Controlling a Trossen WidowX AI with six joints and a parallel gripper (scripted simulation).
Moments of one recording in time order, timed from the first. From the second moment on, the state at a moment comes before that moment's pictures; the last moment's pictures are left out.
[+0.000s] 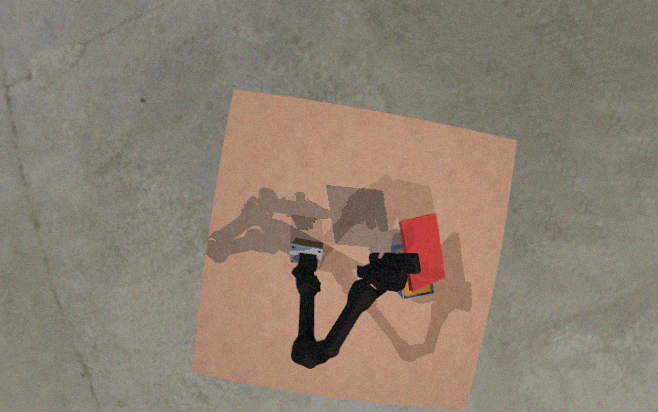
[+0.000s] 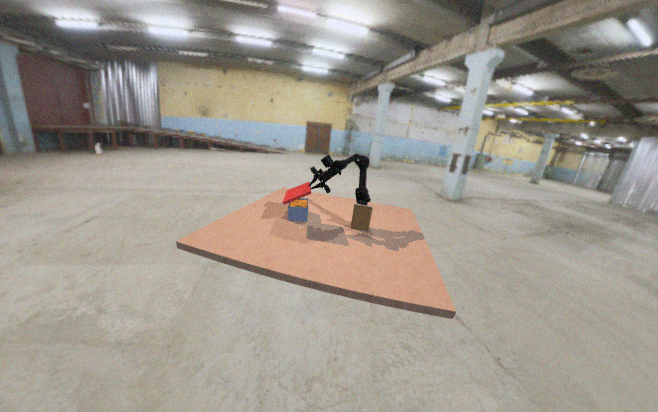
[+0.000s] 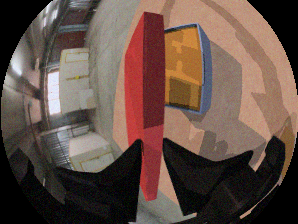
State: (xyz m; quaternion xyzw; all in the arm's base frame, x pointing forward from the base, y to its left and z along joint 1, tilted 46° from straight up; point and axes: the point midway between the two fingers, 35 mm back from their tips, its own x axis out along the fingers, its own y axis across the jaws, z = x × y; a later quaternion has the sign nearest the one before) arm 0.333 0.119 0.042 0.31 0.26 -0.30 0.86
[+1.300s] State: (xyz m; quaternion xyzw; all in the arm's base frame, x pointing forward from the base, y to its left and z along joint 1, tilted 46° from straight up) arm 0.307 0.172 -0.010 0.31 0.26 -0.30 0.86
